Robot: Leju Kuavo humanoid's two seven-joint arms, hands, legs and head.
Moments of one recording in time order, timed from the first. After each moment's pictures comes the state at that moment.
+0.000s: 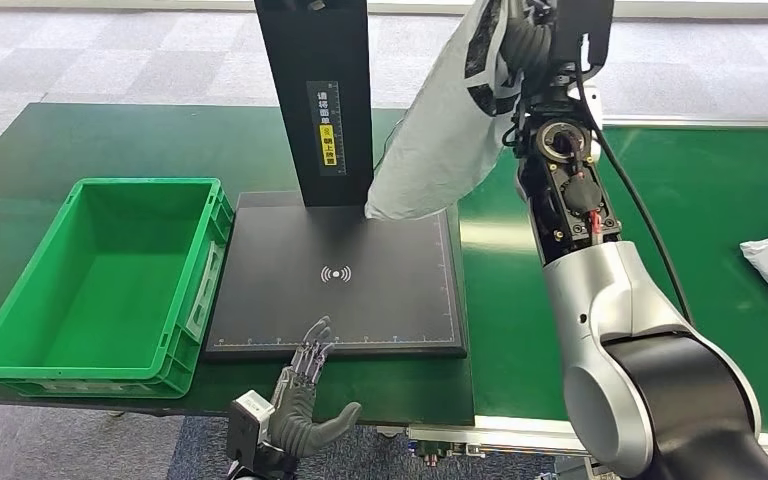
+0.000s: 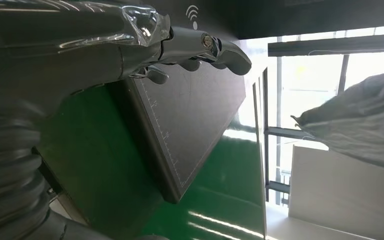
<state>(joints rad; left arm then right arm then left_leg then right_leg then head) 0.03 -0.27 -0.27 -1.20 -0.19 -0.02 -0.67 -1.19 0.18 0.09 -0.58 0.11 -0.13 -0.42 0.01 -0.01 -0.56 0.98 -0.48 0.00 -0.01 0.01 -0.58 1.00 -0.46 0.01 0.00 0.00</state>
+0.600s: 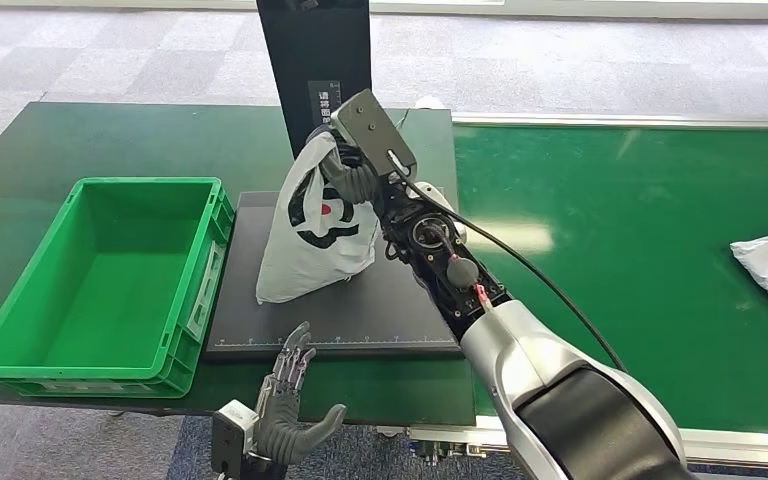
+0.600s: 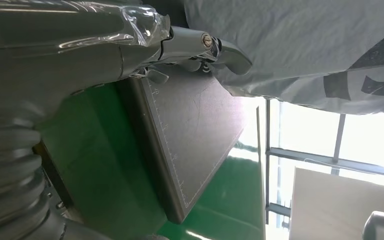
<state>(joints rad) 0.10 -0.27 -0.24 -1.27 -0.18 0.02 -0.66 -1.05 0.33 0.48 -0.40 -0.11 0.12 -0.28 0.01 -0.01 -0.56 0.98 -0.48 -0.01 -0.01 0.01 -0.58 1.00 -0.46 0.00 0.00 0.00</state>
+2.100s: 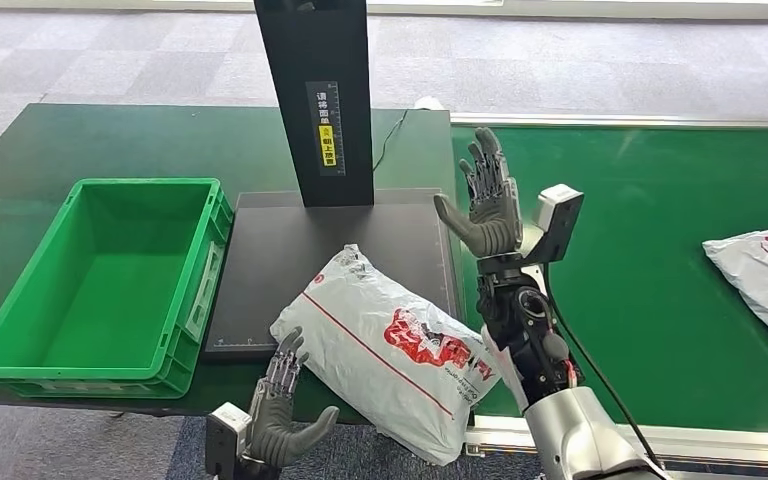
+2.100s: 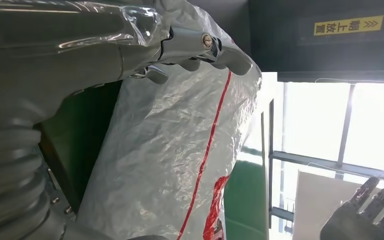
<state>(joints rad) 0.10 -0.26 -0.21 -1.25 -0.18 0.01 -0.67 -0.65 0.11 0.21 -0.78 -0.34 0.23 -0.61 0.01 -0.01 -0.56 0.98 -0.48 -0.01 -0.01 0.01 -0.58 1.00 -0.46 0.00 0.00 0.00</state>
